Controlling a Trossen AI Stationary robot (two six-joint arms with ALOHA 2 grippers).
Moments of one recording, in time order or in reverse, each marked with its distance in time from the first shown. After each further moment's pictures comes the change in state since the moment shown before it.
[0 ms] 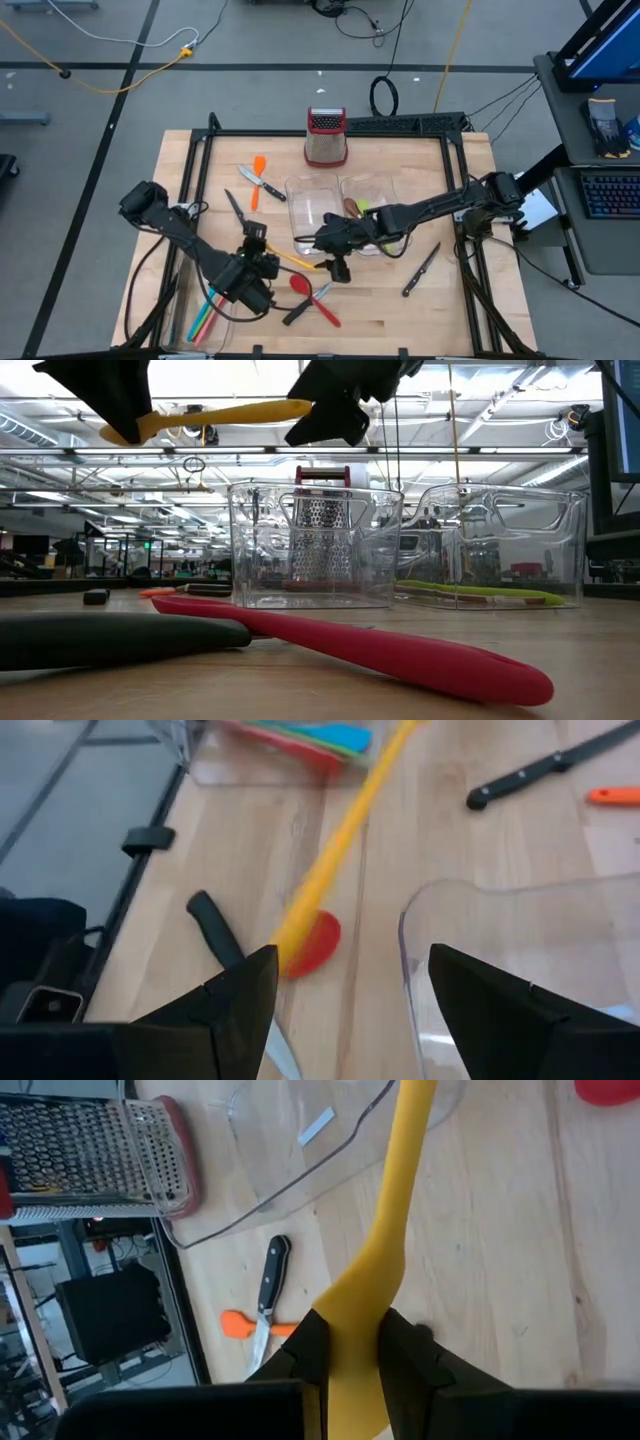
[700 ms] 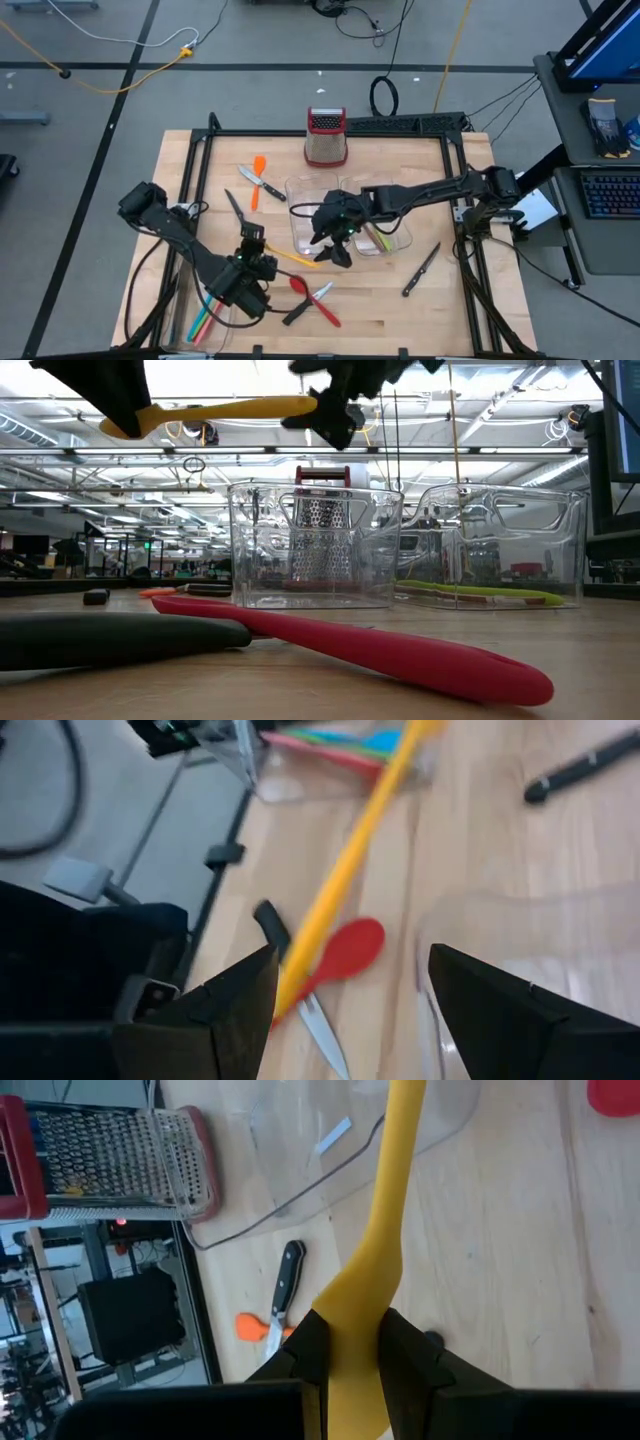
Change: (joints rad) left arm -0.034 0.000 0.000 -0.042 -0.044 -0.056; right arm -0.138 0.000 0.045 -0.035 -0.329 0.028
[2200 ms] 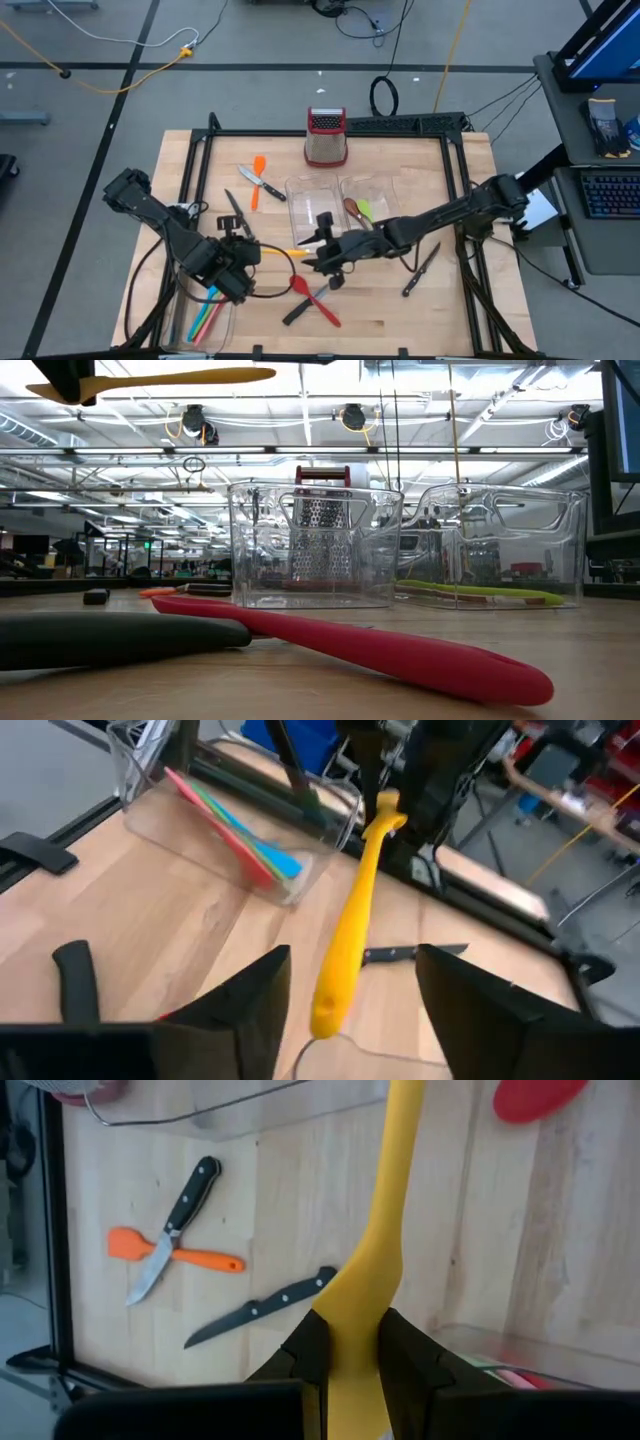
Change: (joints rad) left arm 0.012 -0.177 0.000 -0.019 0.284 -0.253; right arm 0.235 -0.014 -0.067 0.322 0.660 -0.538
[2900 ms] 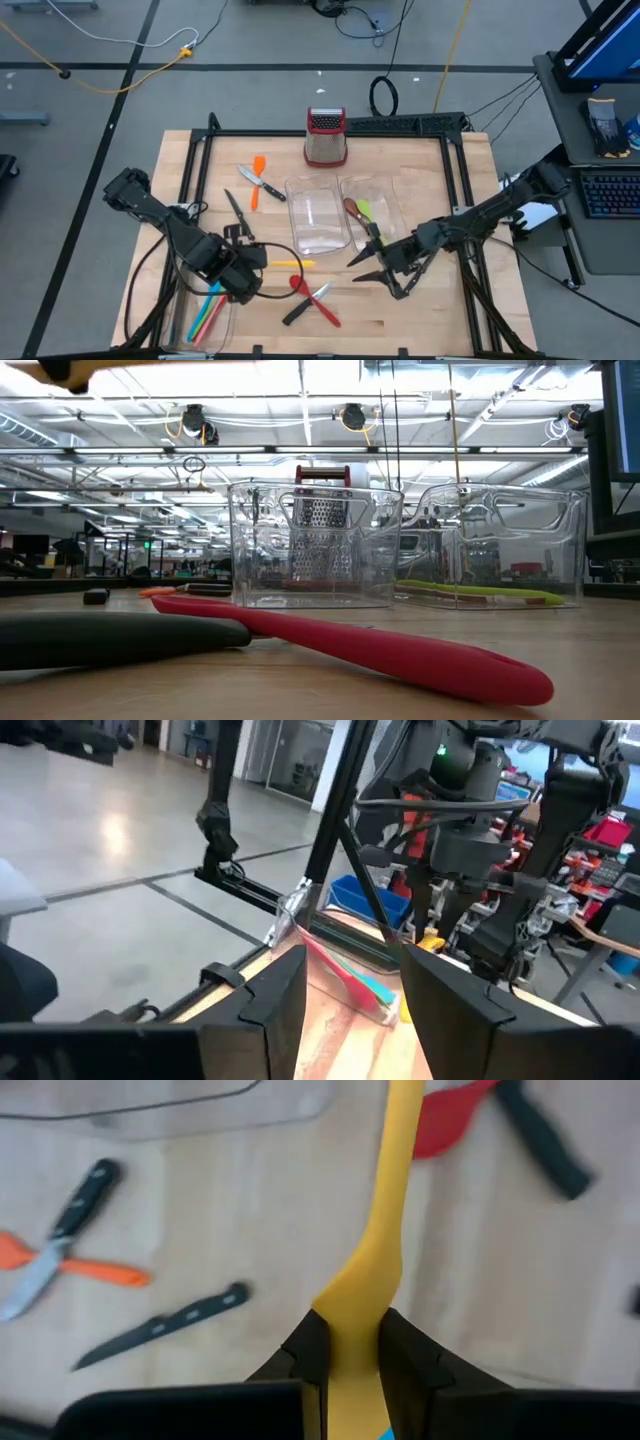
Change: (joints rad) left arm 0.032 -0.005 0.002 0.177 0.145 -0.005; right arm 0.111 -0.411 -0.616 0.631 -0.235 0.041
